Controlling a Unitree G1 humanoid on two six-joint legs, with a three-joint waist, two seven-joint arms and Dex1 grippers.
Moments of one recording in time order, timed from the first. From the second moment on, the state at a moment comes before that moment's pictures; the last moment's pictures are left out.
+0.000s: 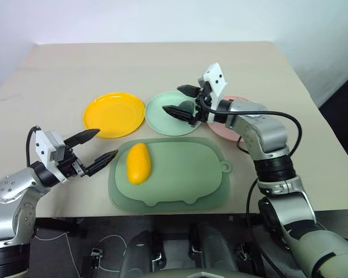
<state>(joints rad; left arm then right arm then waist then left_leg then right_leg) -0.01 0.66 0.37 -0.22 -0.61 0.19 -0.94 -0.80 -0.34 0.07 0.06 0.29 0.62 0.78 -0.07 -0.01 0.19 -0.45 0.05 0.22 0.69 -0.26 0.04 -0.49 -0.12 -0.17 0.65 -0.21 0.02</state>
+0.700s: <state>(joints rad) -0.05 0.60 0.31 -0.20 -0.62 0.20 -0.94 -0.38 -0.65 -0.06 -0.38 0.51 0.71 0.91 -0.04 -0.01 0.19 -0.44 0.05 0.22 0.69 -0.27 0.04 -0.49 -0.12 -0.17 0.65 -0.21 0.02</state>
